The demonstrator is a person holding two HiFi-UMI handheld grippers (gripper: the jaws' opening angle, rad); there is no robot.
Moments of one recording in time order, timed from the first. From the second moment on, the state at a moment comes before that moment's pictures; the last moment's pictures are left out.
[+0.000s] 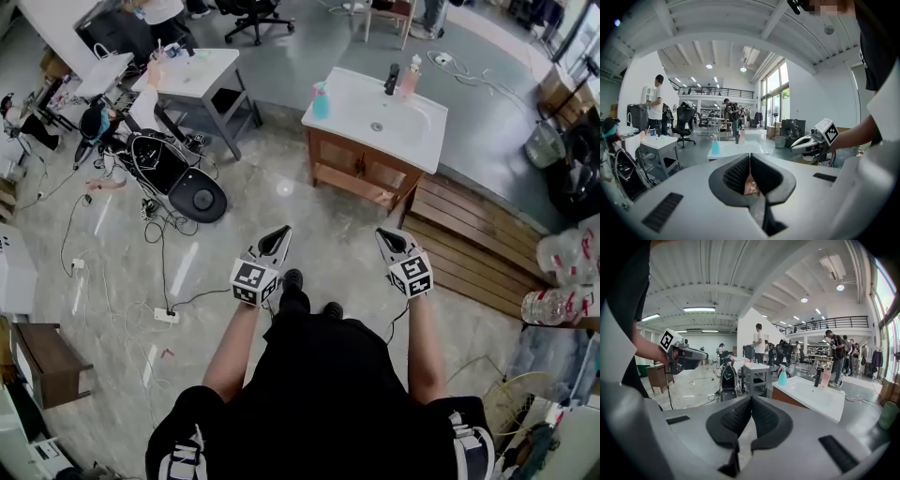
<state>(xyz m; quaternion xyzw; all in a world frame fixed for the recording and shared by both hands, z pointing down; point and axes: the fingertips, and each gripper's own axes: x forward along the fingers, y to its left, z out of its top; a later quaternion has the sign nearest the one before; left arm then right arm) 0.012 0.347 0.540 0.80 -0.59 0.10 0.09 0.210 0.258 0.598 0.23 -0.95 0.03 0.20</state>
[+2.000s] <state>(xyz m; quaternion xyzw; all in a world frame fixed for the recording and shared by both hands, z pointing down) -0.234 0.194 0.554 0.85 -0.51 0.09 0.10 -0.019 0.161 0.610 0.32 -0.92 0.05 0.23</state>
